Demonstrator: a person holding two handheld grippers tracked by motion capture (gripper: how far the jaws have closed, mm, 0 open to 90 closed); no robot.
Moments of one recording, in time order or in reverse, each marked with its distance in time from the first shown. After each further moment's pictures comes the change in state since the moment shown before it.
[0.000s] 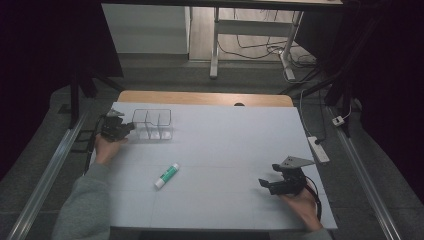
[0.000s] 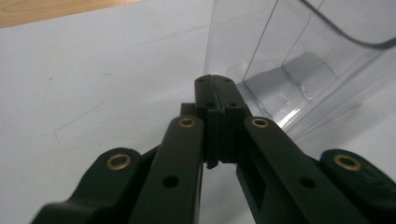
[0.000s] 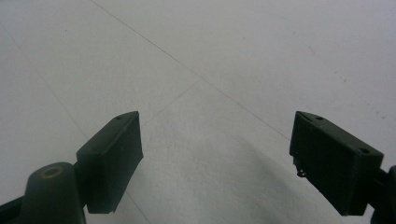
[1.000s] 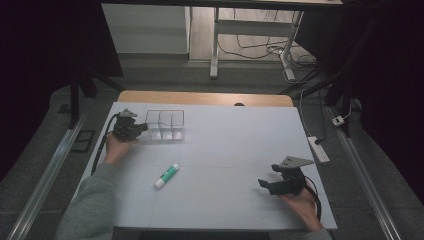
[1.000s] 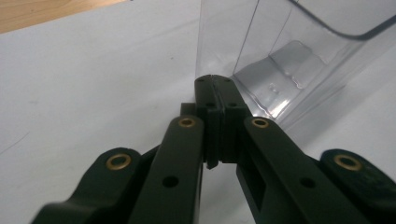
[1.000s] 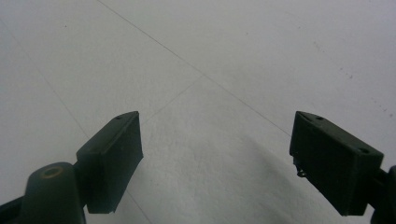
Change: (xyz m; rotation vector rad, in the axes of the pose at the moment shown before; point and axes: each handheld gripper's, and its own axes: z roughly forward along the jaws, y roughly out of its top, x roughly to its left) left arm -0.034 0.013 0.013 0.019 -0.074 0.074; right arm 0.000 0.000 0.002 0.016 0.006 0.001
